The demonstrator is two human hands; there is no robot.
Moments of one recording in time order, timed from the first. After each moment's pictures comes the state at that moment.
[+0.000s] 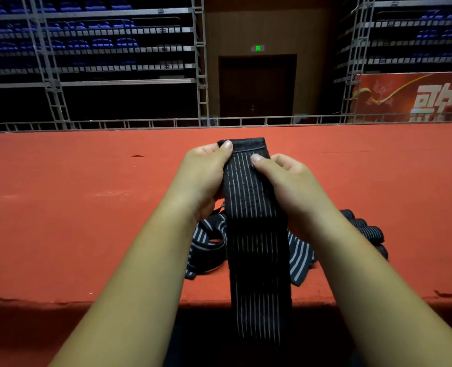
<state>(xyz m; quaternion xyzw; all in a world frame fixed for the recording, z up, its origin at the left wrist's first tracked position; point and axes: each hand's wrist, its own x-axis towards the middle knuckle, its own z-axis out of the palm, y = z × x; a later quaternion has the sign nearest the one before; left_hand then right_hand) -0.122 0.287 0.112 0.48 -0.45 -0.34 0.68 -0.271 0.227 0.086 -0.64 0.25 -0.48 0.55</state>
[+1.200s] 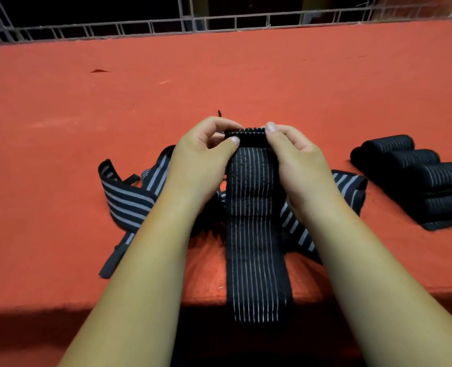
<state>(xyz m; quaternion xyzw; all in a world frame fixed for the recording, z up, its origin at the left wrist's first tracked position) -0.071 0.135 -0.064 0.58 -0.48 -0.24 0.61 -0.221 0.070 -0.079 -0.56 0.36 -0.48 0.57</state>
